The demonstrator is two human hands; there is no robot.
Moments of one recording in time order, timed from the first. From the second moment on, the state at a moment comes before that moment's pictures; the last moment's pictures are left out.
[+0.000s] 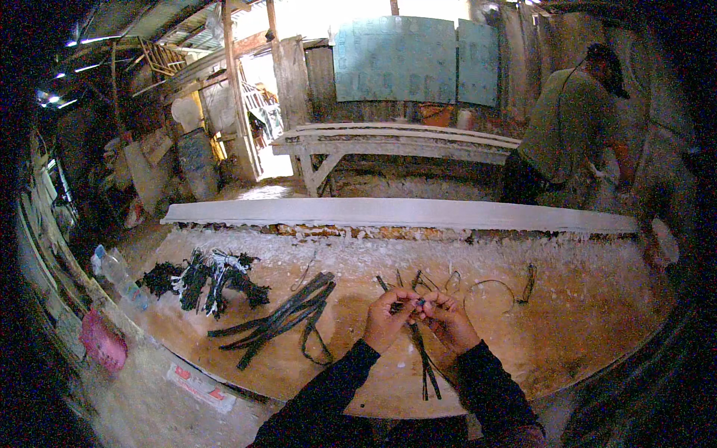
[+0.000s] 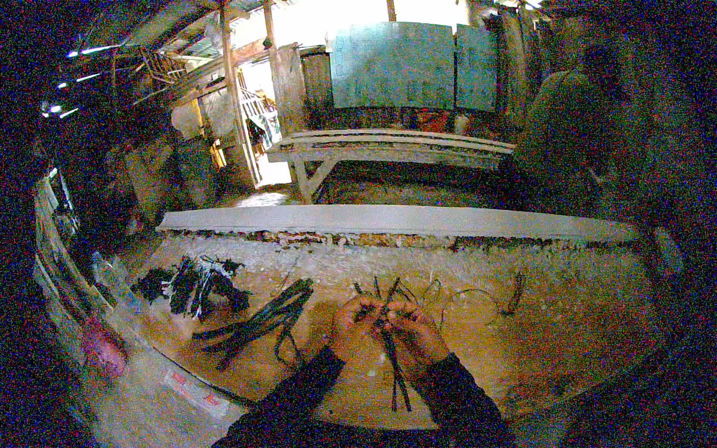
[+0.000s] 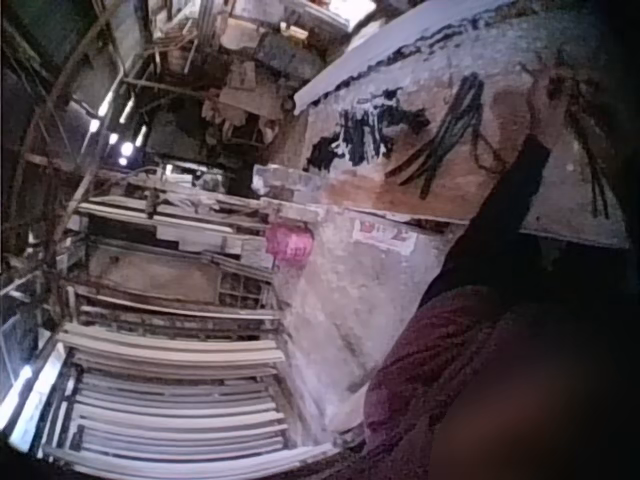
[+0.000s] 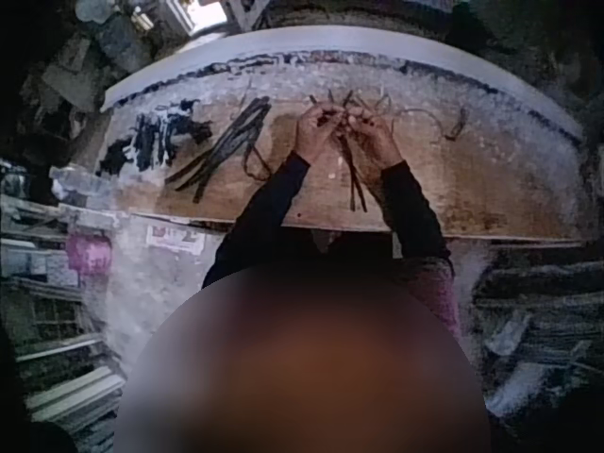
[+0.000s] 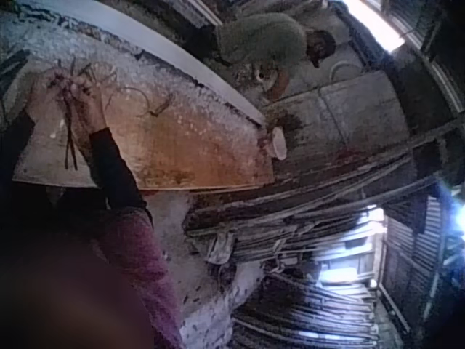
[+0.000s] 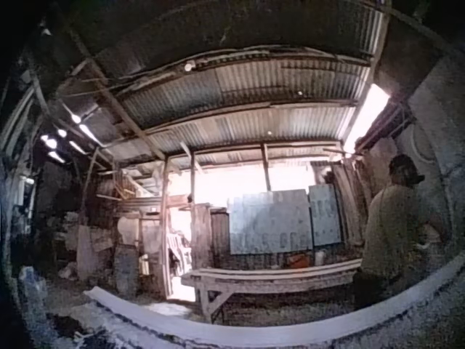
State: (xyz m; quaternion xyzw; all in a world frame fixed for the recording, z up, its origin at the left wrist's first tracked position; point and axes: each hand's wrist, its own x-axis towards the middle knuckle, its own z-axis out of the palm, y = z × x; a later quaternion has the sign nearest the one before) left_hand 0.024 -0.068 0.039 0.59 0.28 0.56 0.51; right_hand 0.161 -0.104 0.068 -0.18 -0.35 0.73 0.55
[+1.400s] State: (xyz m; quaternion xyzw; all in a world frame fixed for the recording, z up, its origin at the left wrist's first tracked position) left_hand 0.007 -0.045 0.033 0.69 0.32 0.51 0.40; right_hand 0.156 -0.108 0.076 -0.33 -0.51 0.54 0.59
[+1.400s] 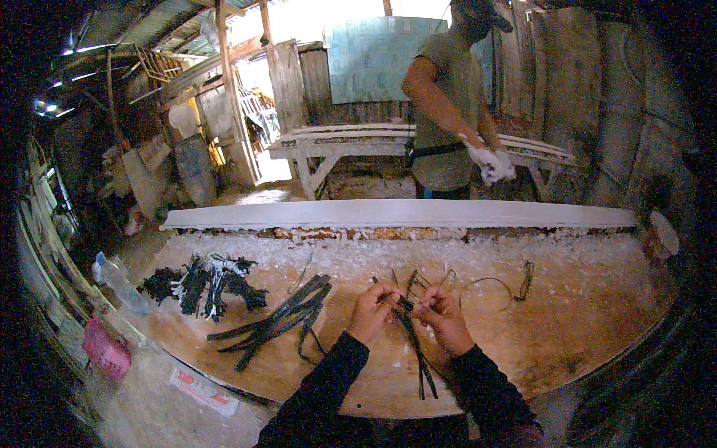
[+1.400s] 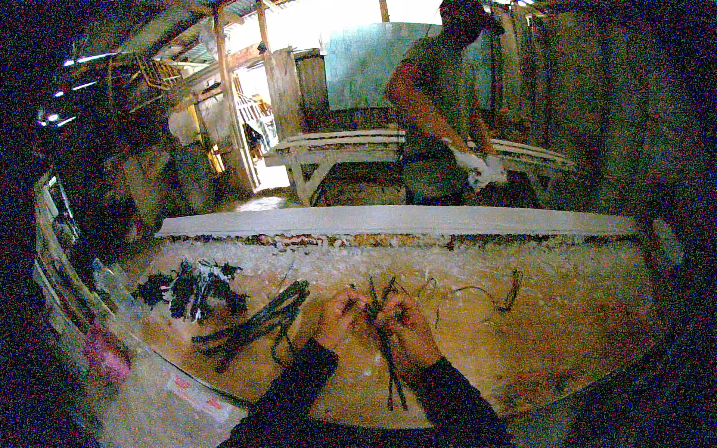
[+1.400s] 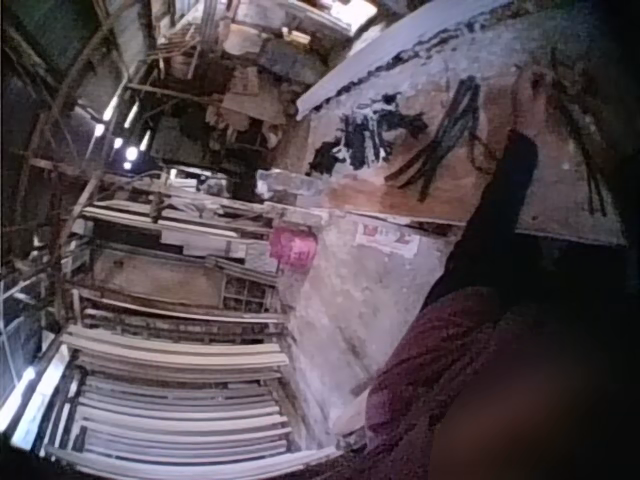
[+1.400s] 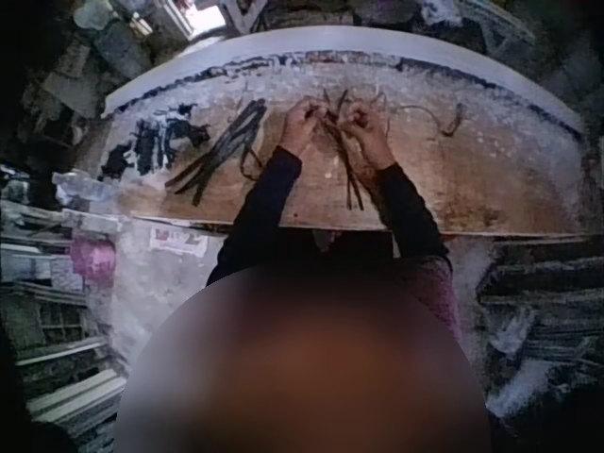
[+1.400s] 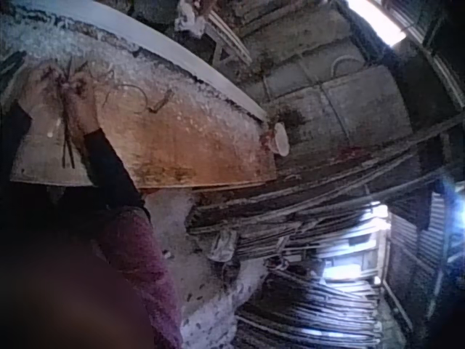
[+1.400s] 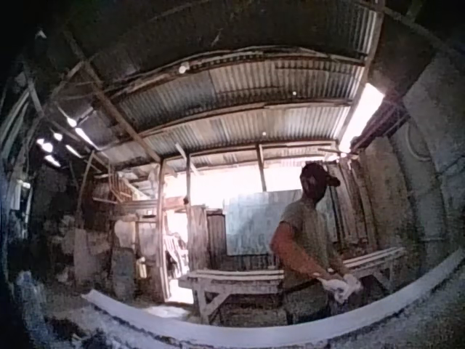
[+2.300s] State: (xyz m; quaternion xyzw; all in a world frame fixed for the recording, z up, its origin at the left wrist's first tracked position) left_hand 0.009 -0.052 0.042 0.62 0.33 0.44 0.56; right_hand 0.156 -0.103 0.070 -0.33 -0.35 0.61 0.63
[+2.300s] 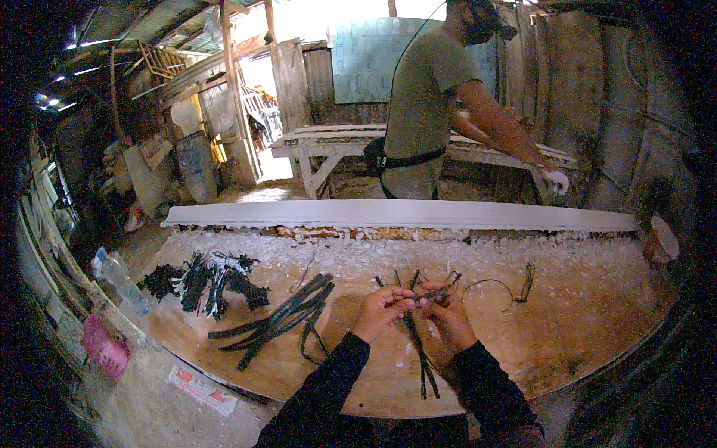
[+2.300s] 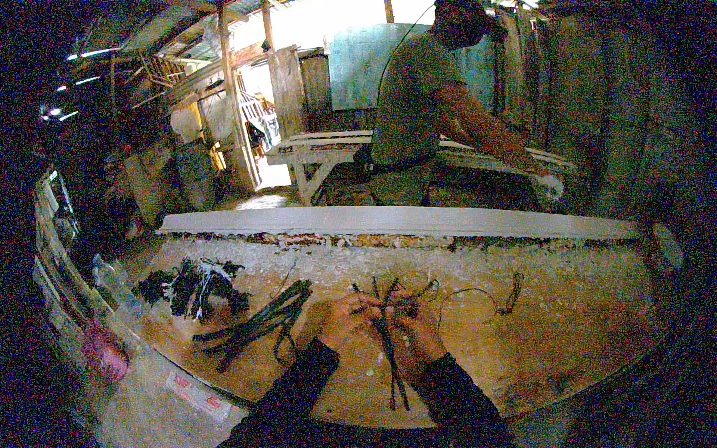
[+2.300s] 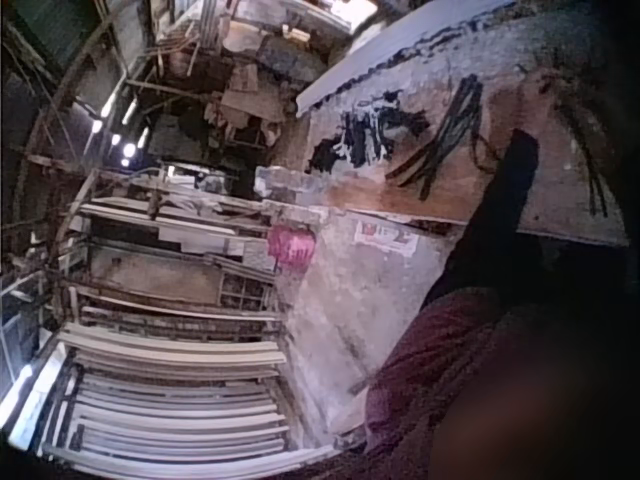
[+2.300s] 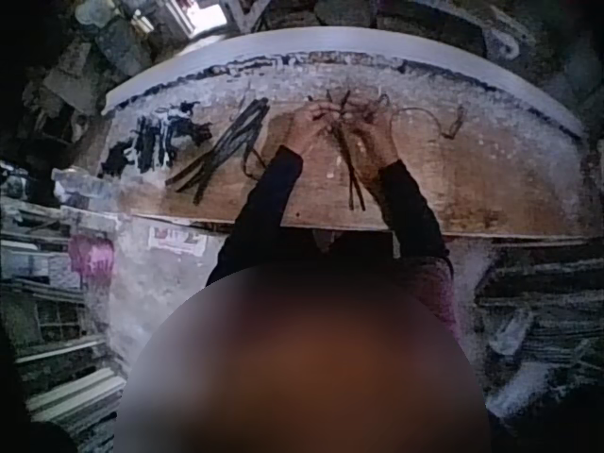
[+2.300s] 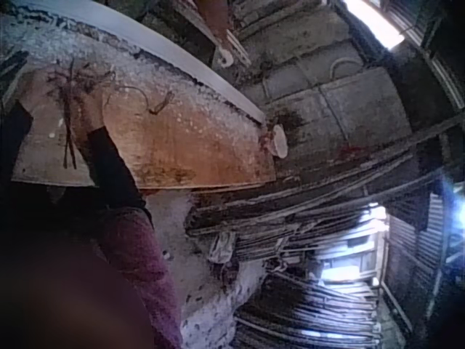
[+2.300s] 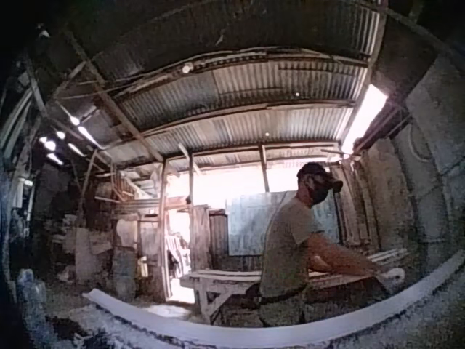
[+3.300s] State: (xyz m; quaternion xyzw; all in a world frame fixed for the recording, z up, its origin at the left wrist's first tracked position) left_hand 0.006 -0.053 0.041 0.62 0.36 0.36 0.60; right_hand 0.166 -0.095 0.067 -0.37 -0.40 0.55 0.63
